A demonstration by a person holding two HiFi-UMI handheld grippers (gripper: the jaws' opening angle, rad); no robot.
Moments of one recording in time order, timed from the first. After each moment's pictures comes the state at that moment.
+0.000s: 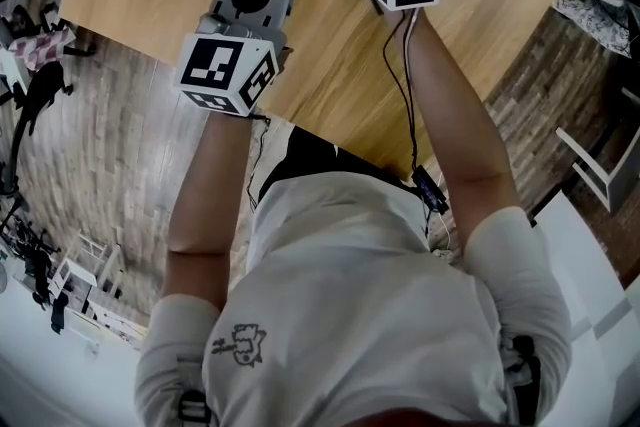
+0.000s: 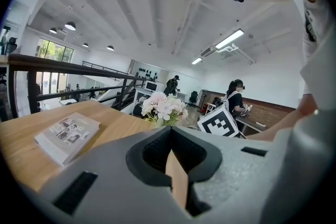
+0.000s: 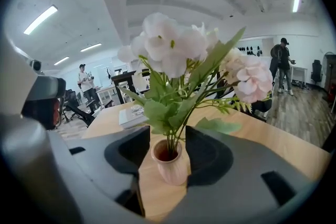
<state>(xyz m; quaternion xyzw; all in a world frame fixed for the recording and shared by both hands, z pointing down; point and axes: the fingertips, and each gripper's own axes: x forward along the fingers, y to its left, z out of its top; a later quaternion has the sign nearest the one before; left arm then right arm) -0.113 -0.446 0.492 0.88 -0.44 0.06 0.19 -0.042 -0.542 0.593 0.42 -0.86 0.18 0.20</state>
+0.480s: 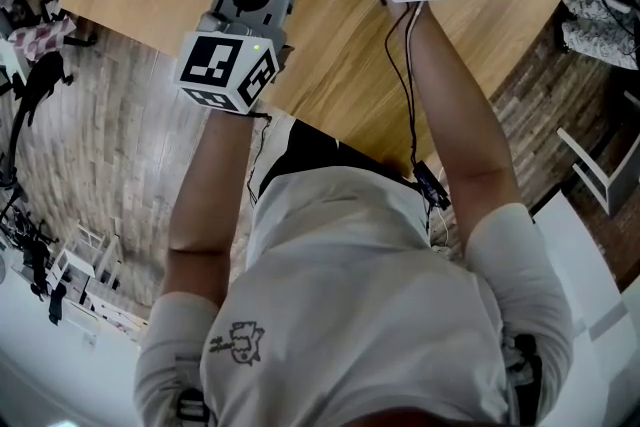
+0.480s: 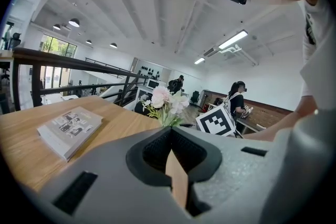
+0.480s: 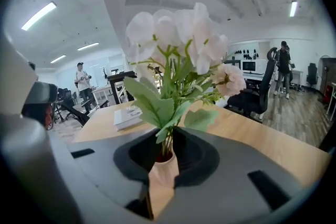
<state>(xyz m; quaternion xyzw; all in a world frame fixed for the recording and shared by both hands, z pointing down) -0.122 -0.438 0.504 0.87 -0.44 0.06 0.21 -0.039 -0.549 0.596 0.44 -0.86 0.17 0.20</state>
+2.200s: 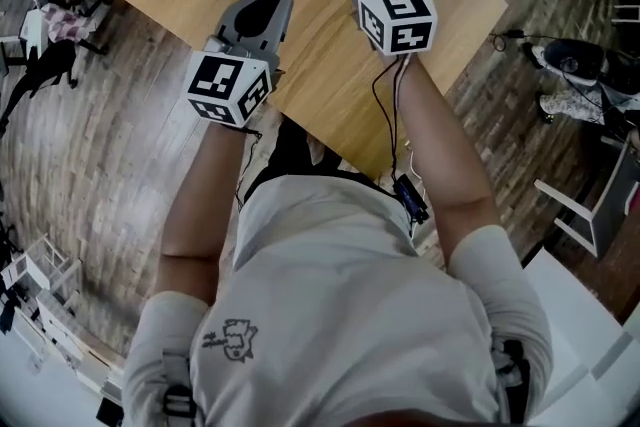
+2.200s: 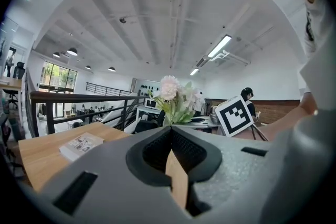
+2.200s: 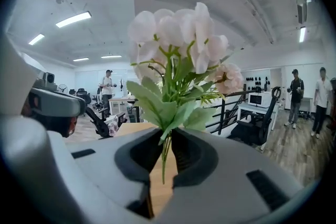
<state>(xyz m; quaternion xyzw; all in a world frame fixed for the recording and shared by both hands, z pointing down) -0.075 -0.294 0.386 0.87 -0.48 0.02 0.11 0.001 -0.396 0.421 0.41 -0.90 0.05 0.13</state>
